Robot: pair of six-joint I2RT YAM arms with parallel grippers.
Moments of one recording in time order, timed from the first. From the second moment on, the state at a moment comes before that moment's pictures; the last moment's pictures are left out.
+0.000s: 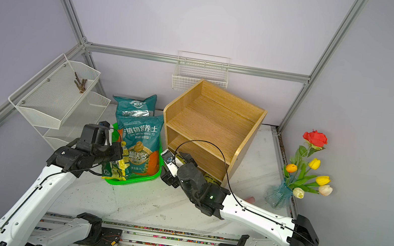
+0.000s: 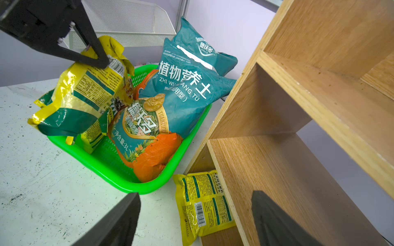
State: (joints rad) left arm -0.20 1.02 1.09 -0.82 -0.04 -0.39; right arm 1.10 1.26 0.96 -0.02 0.44 -0.18
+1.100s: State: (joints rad) left arm -0.20 1.12 1.03 -0.84 0.36 0.60; right arm 1.10 1.27 0.98 -0.05 0.45 -0.17
